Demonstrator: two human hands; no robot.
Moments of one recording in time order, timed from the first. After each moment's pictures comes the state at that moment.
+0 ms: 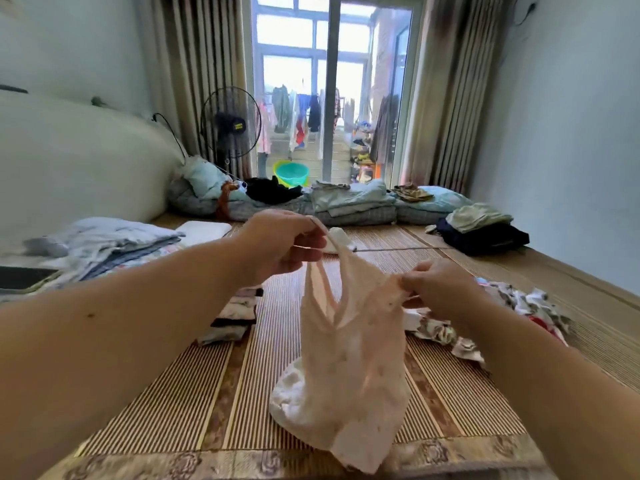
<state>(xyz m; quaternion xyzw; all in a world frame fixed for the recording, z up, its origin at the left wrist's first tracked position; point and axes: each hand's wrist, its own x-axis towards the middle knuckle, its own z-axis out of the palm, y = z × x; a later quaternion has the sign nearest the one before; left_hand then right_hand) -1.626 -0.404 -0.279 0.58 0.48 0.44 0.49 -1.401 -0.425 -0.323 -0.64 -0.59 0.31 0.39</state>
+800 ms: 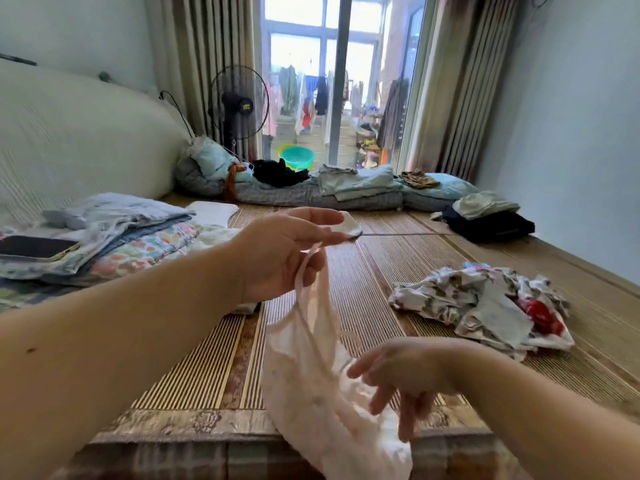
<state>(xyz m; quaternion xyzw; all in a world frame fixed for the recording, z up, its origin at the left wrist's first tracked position) -1.647 -0.464 -0.293 0.52 0.36 0.44 0.64 -1.446 -0.469 -0.381 -0.58 -0.65 0.48 -0.06</state>
